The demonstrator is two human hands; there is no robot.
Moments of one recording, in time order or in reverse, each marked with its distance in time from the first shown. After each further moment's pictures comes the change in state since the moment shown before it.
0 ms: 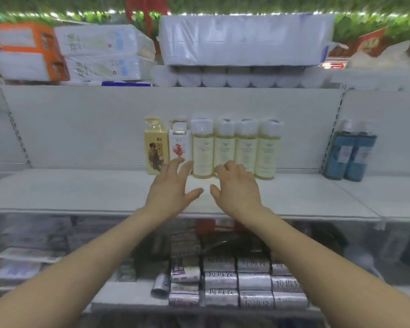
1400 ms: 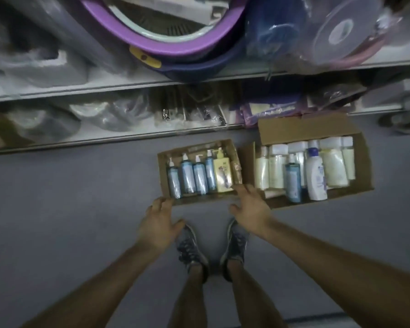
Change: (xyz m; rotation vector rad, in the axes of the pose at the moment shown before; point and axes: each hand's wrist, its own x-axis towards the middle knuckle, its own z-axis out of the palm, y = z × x) left_hand -0.701 0.137 0.511 -0.231 -1.294 -0.507; right_hand -0.786 0.166 0.410 0.490 -1.302 0.666
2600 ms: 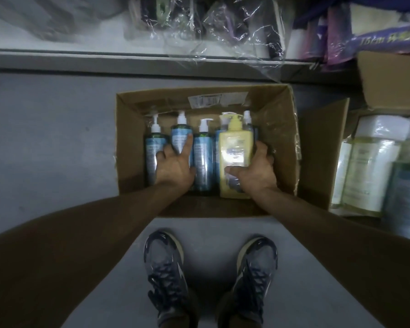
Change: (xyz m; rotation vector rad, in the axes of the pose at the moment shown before) left_hand 0.380 -0.081 0.227 0.182 0.112 -0.105; right_hand 0.339 0.109 0.193 0.354 0.198 0.224
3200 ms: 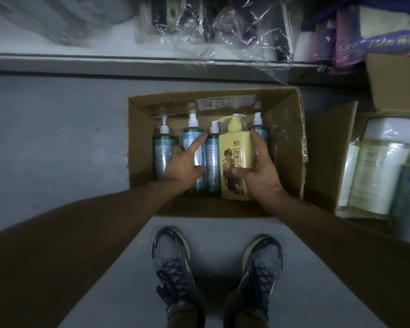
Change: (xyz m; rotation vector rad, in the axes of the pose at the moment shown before) left_hand -0.001 -0.004 -0.015 -0.437 -0.017 0.063; right_hand -0.002 0.009 0.001 0.289 -0.151 -0.185
